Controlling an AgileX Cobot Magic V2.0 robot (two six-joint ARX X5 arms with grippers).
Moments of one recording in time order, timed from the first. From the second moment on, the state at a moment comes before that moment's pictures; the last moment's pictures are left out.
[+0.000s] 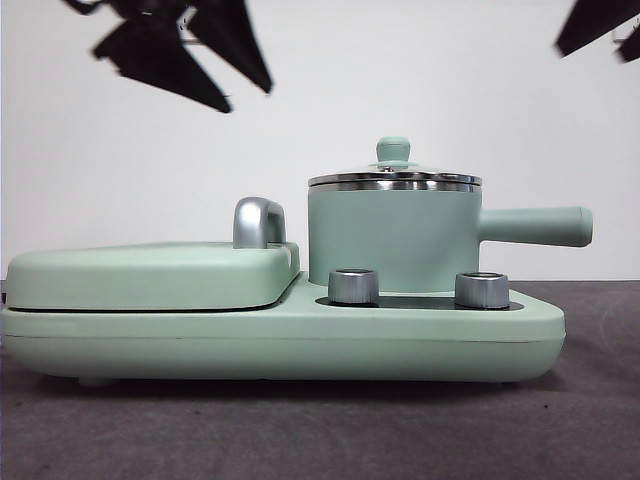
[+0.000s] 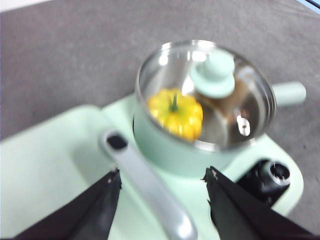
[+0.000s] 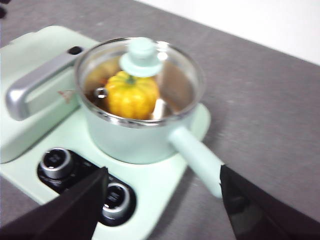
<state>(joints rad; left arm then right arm) -0.55 1.25 1.05 -0.35 0.17 -0.03 0.58 0.67 0.69 -0.44 0.09 -0.02</state>
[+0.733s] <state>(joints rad) -0.50 0.65 0.74 -0.58 -0.05 -0.16 0.58 0.88 0.71 -0.33 -0.11 -0.02</state>
